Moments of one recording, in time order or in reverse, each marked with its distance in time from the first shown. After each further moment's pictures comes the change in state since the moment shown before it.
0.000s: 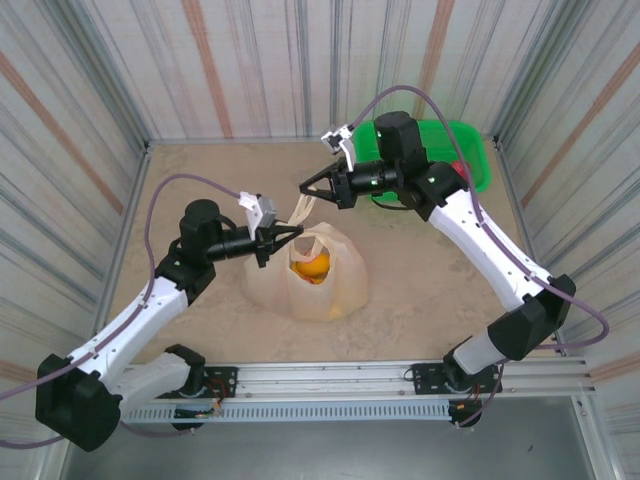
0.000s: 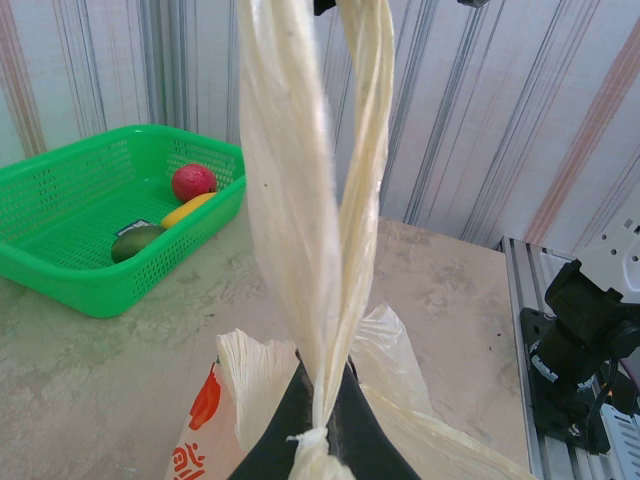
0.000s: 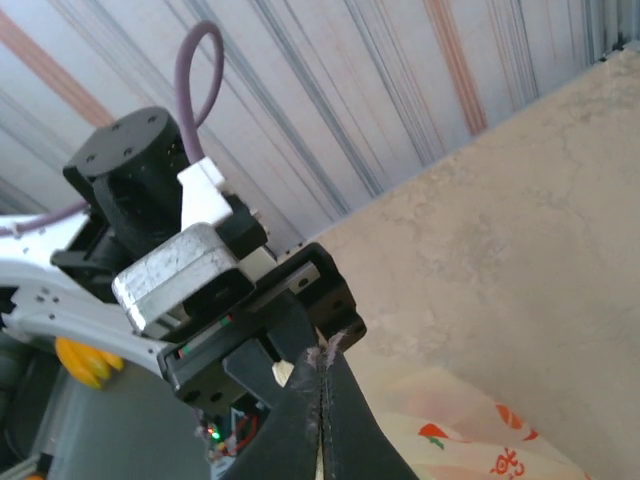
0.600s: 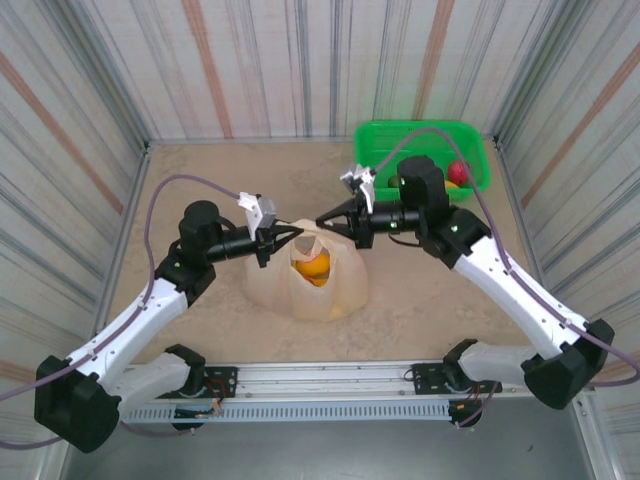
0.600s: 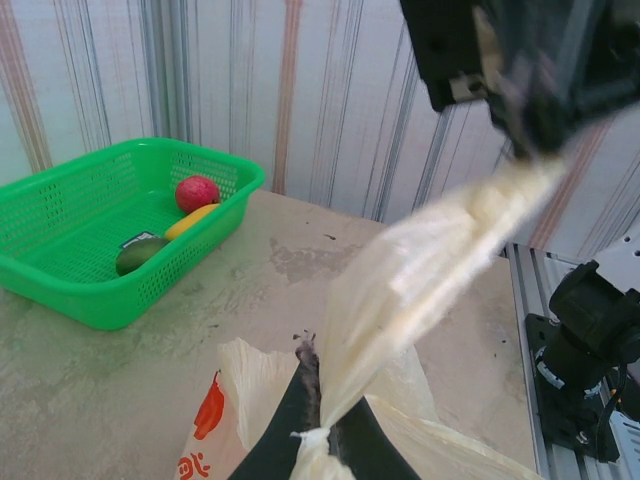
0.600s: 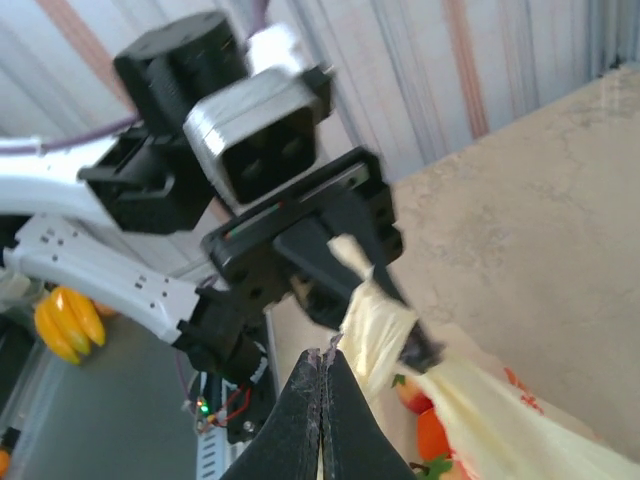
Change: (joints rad) left arm -0.006 -0.010 -0.003 0.021 -0.017 0.001; right arm 0.060 -0.328 -0.432 0.204 0.063 -0.038
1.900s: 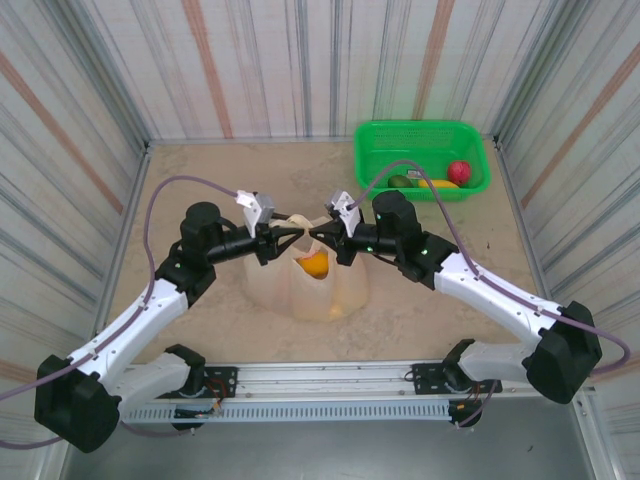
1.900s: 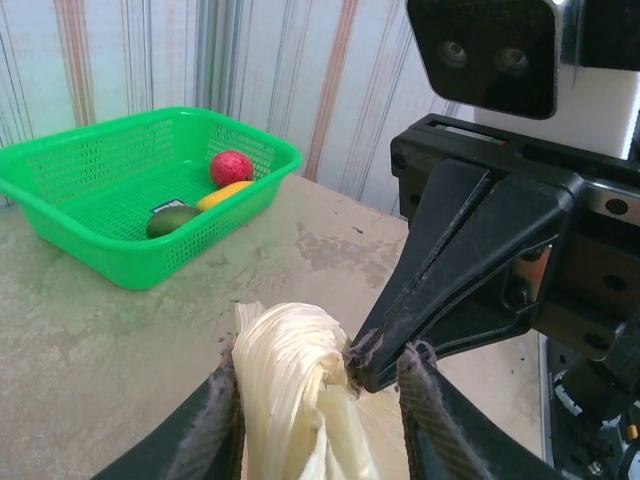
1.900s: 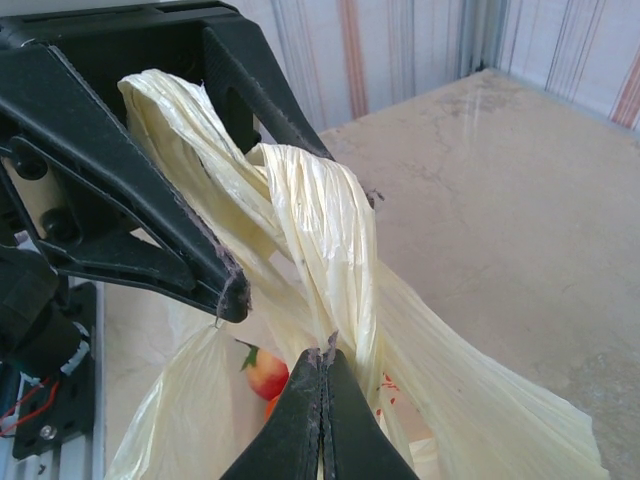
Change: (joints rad) left arm 0.000 0.000 -0.015 -0.010 -0.094 -0.091; right arm 0.095 0.044 -0.254 0.296 0.342 -0.142
